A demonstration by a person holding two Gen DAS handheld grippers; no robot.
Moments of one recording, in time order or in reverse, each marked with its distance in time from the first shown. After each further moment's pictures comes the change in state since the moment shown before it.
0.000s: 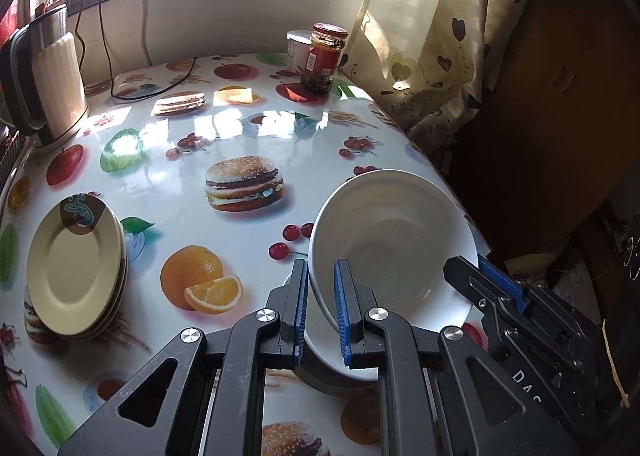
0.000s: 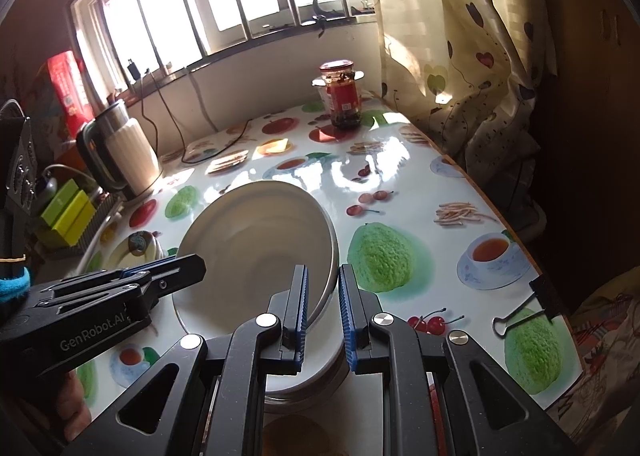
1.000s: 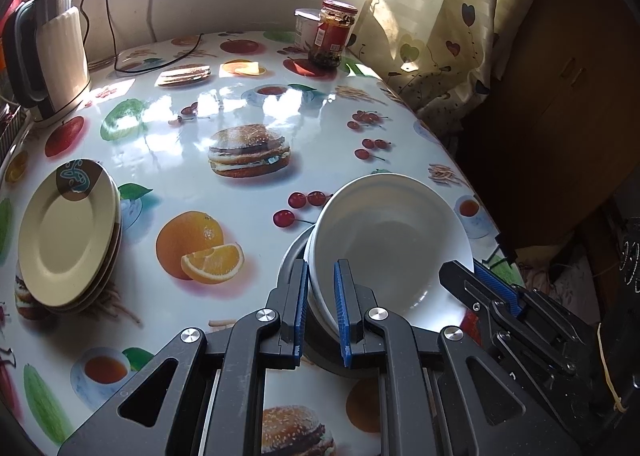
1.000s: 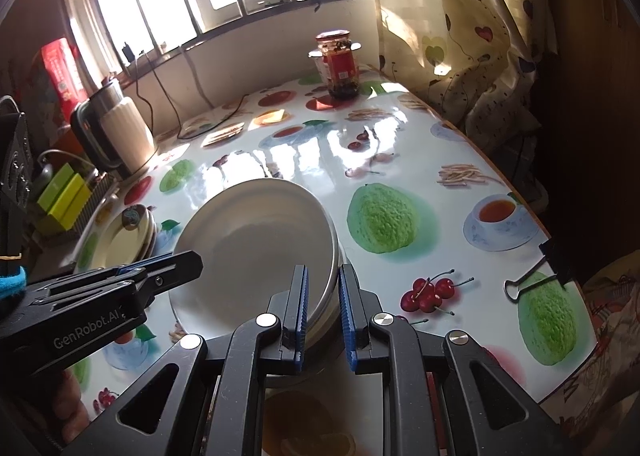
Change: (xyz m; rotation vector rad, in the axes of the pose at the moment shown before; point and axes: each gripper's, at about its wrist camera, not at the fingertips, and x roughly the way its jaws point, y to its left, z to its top) left arm 0.010 0.007 -0.017 -0.026 0.051 0.005; right arm 0.013 -0.002 -0.026 0.016 0.067 -0.003
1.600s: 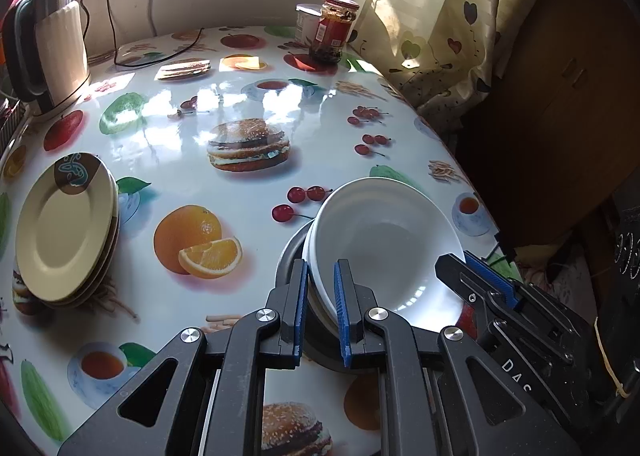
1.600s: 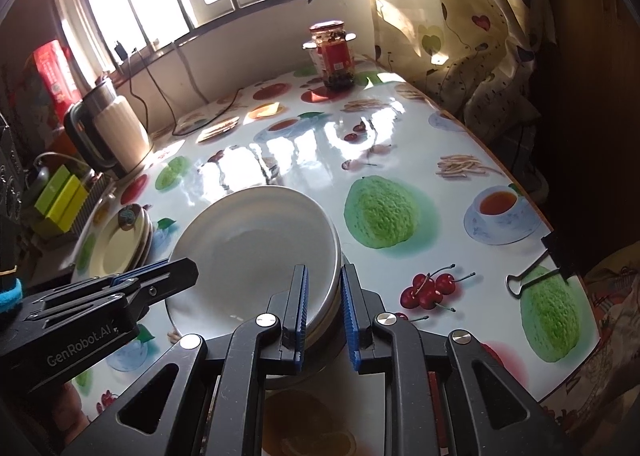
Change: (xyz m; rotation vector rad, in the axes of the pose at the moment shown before) left arm 0.002 0.002 -0.001 -0.010 0.014 -0.005; right arm 0.006 -0.003 0.003 0.022 0.030 -0.005
